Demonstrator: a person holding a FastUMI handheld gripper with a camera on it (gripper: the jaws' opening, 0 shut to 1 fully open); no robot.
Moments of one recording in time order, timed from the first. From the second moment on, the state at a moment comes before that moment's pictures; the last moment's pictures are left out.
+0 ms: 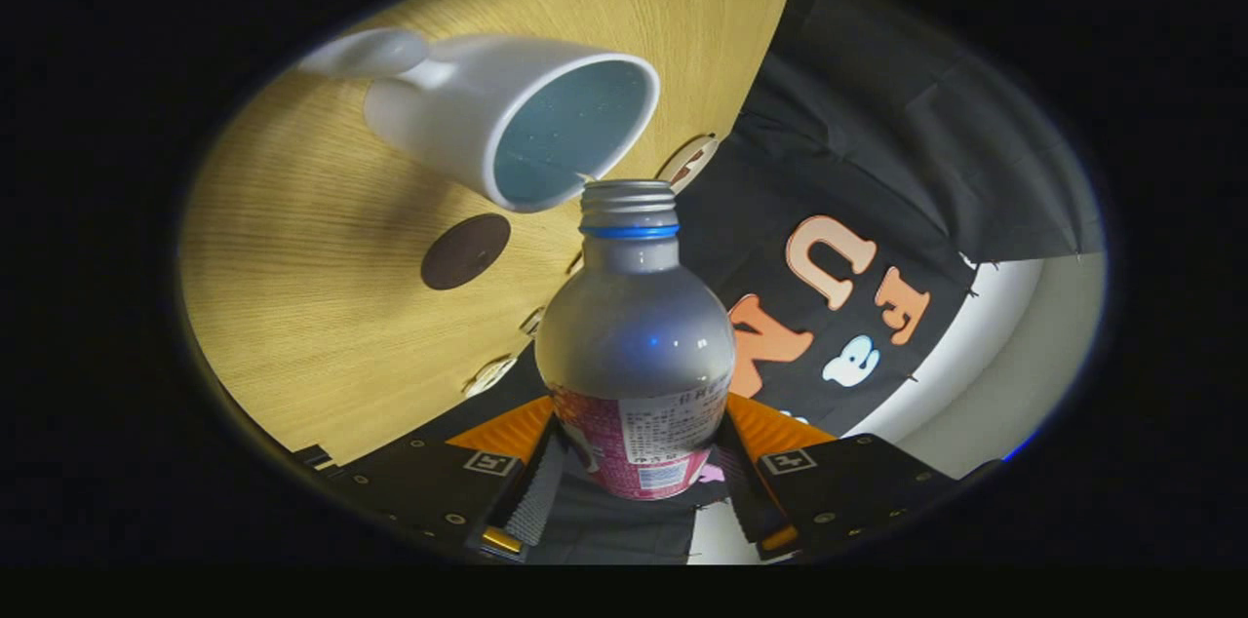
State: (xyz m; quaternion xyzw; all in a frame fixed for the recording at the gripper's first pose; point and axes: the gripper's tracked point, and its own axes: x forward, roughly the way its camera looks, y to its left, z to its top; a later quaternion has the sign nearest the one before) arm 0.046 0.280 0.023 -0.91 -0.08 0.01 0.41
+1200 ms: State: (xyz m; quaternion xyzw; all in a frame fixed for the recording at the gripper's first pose) arm 0.044 0.241 0.013 -0.76 -0.01 0.02 0.65
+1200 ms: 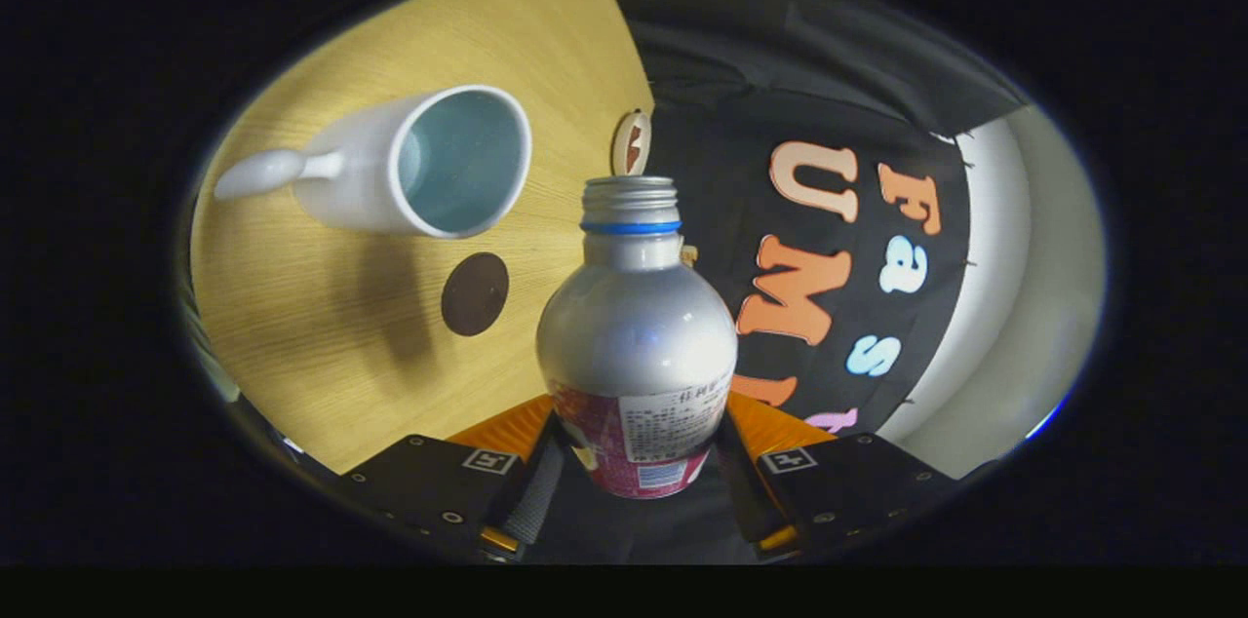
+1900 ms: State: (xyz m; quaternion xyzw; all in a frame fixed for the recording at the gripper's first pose) arm 0.089 0.209 -0.006 -0.39 0.06 0.08 0.91
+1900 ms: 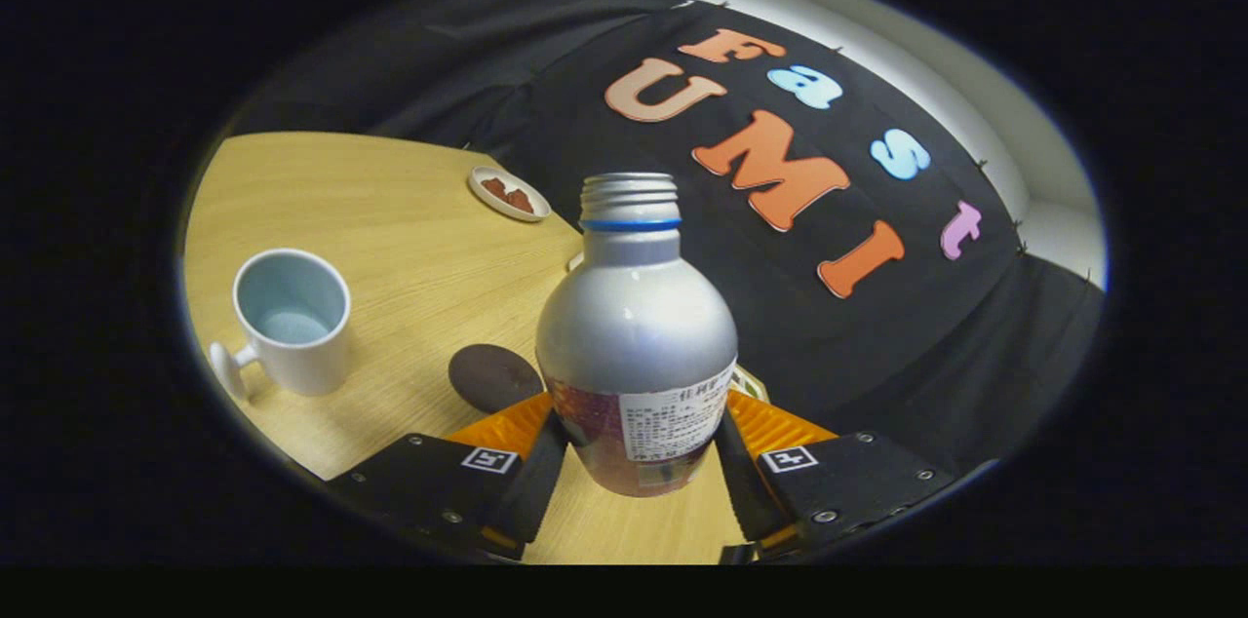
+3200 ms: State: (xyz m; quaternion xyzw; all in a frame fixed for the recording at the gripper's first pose) arm 0.176 0.266 -0.053 -0.05 0.11 0.19 0.97
